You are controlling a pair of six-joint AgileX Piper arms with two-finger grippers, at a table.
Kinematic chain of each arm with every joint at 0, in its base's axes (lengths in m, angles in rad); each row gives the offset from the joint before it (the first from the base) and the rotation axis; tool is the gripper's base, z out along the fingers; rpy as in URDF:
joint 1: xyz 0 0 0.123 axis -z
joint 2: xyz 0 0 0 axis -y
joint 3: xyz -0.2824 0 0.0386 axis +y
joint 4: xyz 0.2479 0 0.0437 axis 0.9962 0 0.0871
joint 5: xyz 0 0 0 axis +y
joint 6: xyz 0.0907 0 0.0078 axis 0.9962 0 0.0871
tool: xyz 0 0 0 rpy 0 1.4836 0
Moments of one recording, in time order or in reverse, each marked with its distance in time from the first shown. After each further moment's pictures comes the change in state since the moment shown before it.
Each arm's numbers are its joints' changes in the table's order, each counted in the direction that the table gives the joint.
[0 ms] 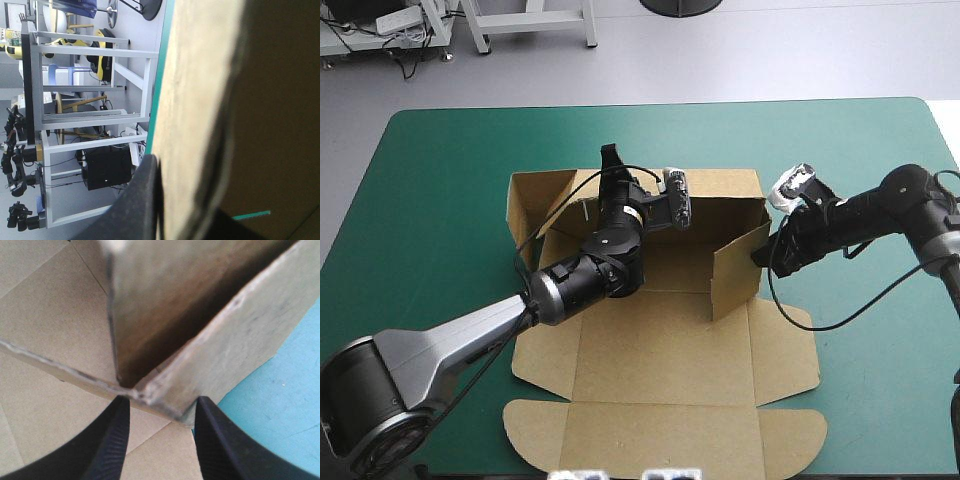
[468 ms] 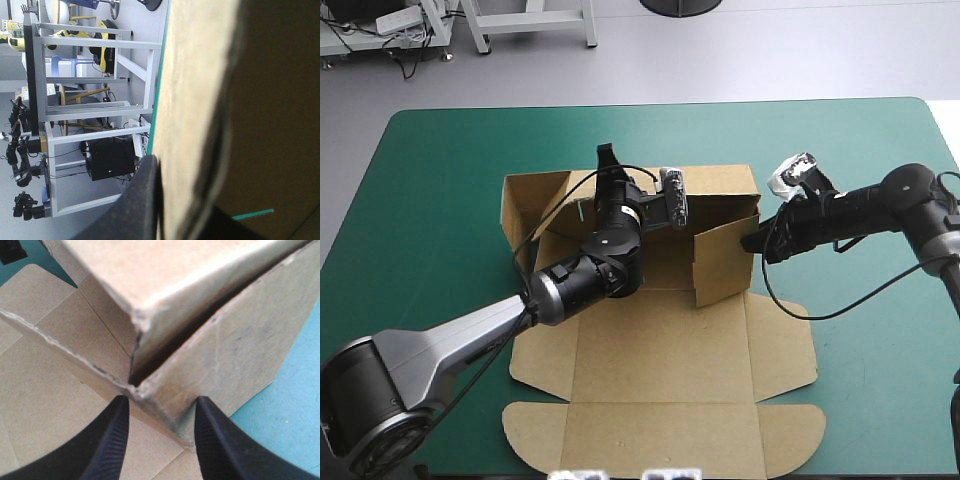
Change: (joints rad) left arm 0.000 0.004 0.003 0.022 0.032 -0.007; right arm 0.000 0.000 0.000 0.123 -0.052 0.002
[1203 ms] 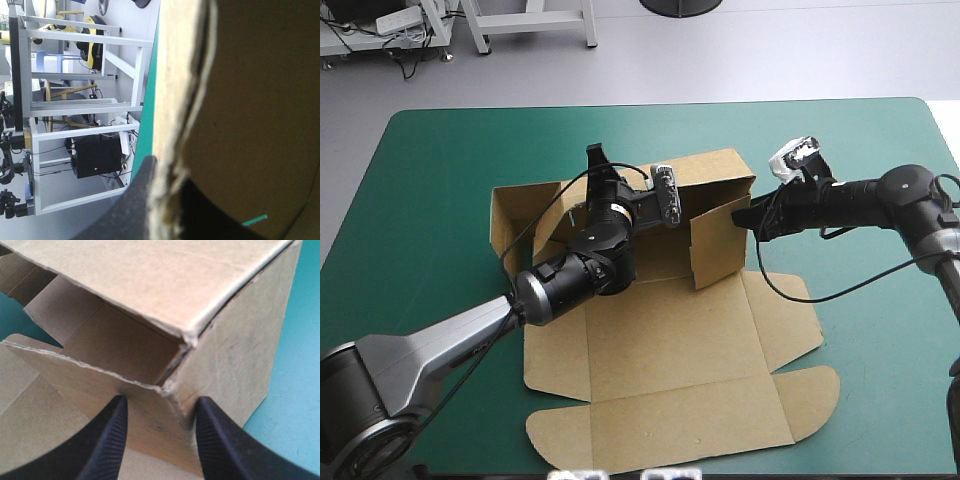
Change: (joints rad) left arm -0.009 0.038 0.003 -0.076 -0.007 0.043; right arm -0.006 -0.027 0.006 0.166 -0.129 -0.072
